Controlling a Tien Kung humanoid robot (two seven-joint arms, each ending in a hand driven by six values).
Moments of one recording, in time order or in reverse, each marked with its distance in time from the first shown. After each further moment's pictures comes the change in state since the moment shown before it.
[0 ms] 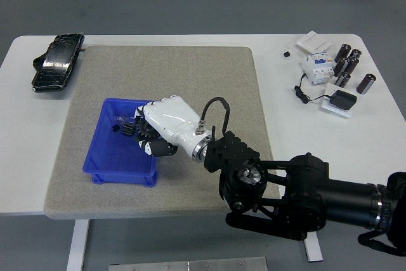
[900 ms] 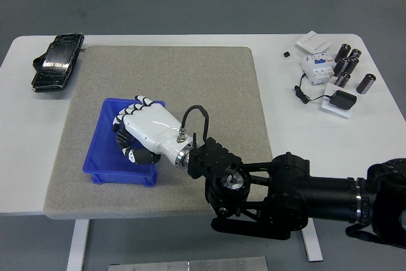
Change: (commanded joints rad) left arm -0.010 -0.003 -0.005 -0.002 0.008 0.000 0.005; right arm 0.046 0.053 -0.099 -0.074 0.056 -0.089 0.035
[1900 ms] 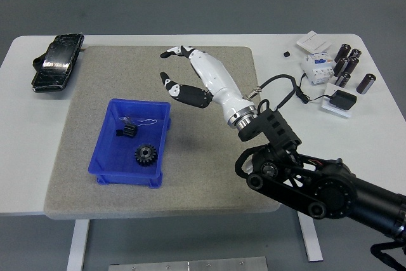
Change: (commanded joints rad) left arm 0.007 -0.003 0.002 0.004 -0.004 -0.003 -0.006; right arm -0.258 -0.210 0.469 0.126 0.405 -0.213 0.335
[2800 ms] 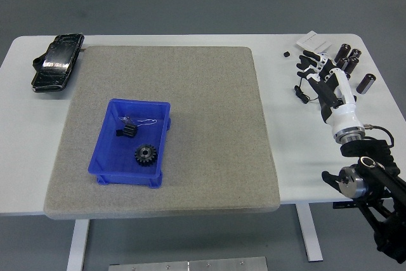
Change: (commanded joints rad) left arm 0.014 0.022 -0.006 0.000 0.013 -0.001 0.006; right arm -0.405 -0.130 0.527 -0.083 0.797 0.251 0.464
